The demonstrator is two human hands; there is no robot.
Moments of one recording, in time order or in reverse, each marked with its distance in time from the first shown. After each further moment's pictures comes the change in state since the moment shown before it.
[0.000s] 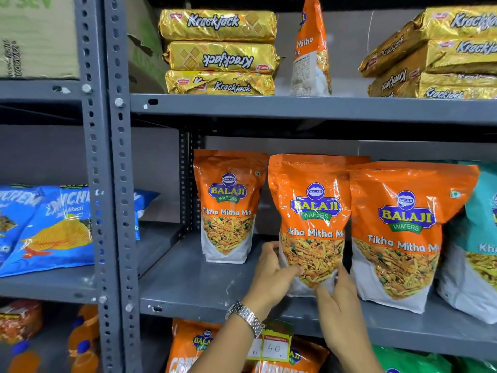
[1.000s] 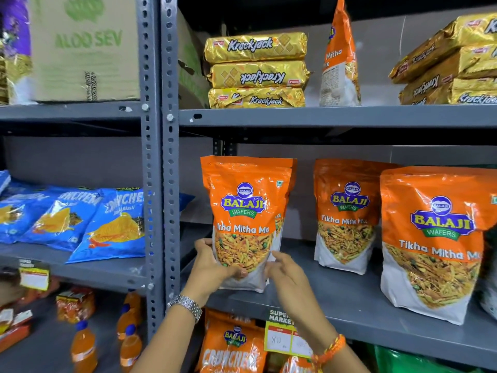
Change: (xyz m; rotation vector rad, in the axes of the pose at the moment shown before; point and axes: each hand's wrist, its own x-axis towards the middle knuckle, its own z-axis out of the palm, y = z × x) left_hand -0.027 -0.031 -0.164 0.137 0.375 -0.023; right_hand 0.001 -0.056 0.089 0.246 -0.421 0.002
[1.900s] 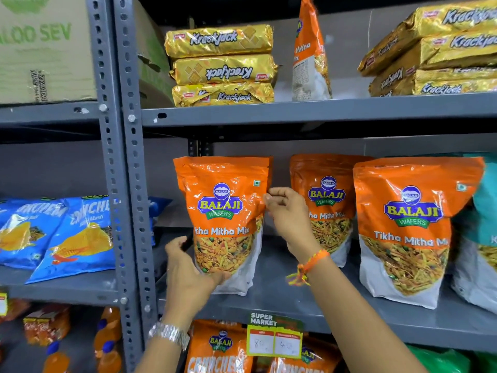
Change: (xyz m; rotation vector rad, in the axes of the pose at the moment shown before) left_hand -0.025 0.016 0.010 0.172 0.272 0.179; right_hand 0.089 -0.063 -0.054 0.125 0.304 -0.220
